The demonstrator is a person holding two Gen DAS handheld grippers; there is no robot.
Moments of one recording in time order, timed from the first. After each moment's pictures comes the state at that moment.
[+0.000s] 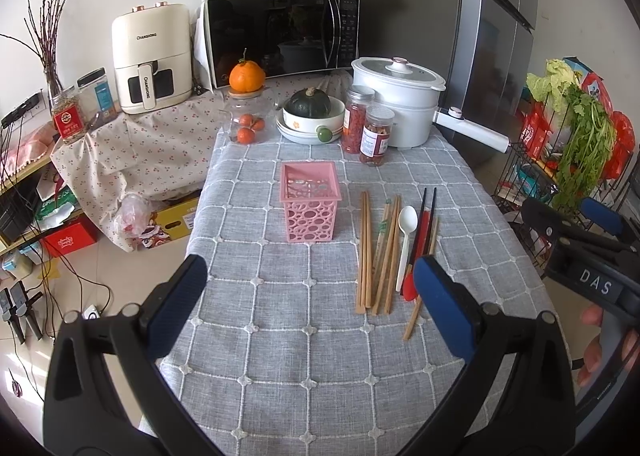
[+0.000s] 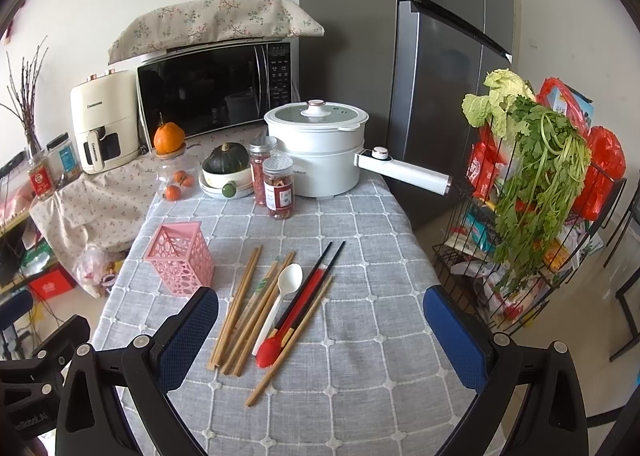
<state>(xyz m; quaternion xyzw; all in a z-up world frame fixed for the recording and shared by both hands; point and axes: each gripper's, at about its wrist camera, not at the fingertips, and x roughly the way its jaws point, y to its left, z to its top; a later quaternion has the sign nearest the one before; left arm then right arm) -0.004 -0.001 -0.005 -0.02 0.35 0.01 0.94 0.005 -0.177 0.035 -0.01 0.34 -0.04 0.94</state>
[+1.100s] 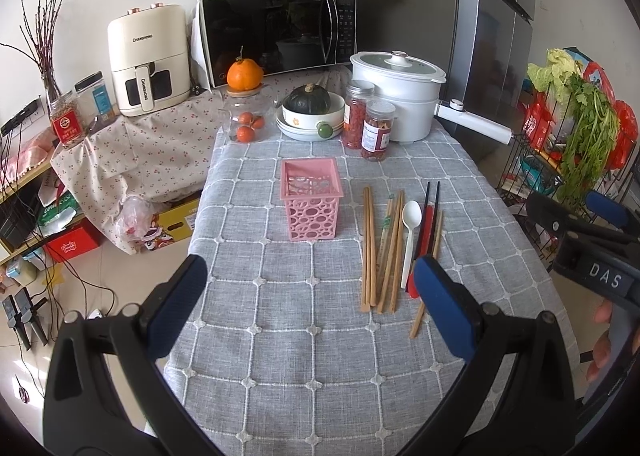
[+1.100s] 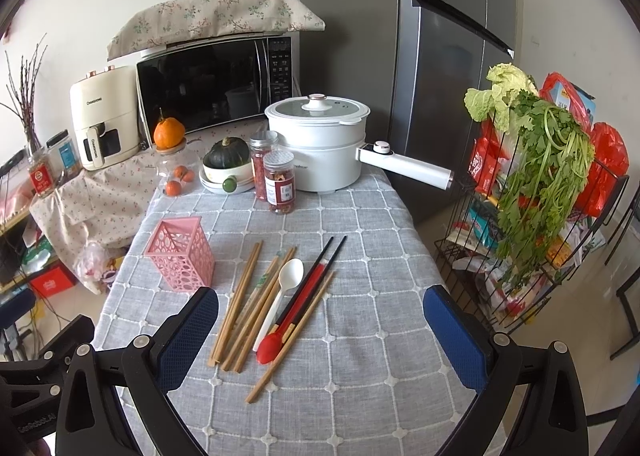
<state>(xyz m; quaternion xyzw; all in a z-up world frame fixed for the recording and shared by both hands) 0.002 -0.001 -0.011 0.02 0.35 0.02 0.93 0.006 -0.178 0.031 -0.01 0.35 -0.04 0.94</state>
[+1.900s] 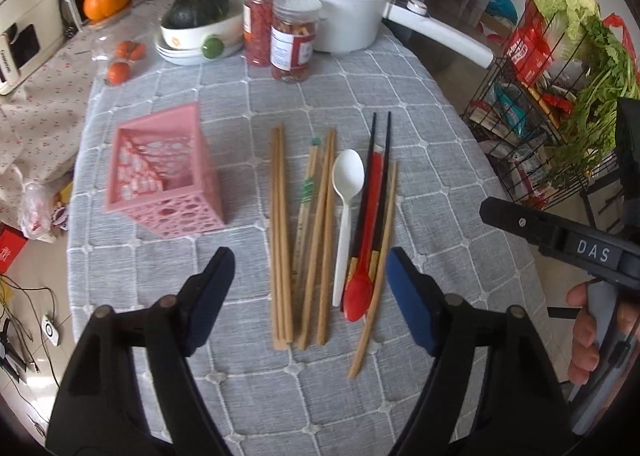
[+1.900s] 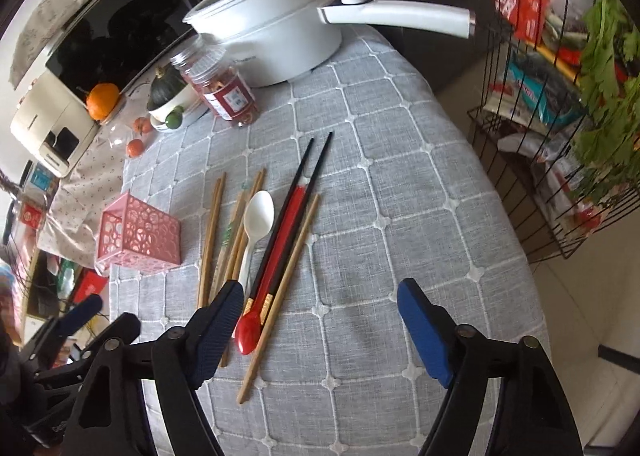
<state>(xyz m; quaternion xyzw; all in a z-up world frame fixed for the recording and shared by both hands) 0.140 -0.079 -0.086 0.01 0.54 -0.12 0.83 0.123 -0.269 -0.065 0.16 0.56 0.00 0.82</state>
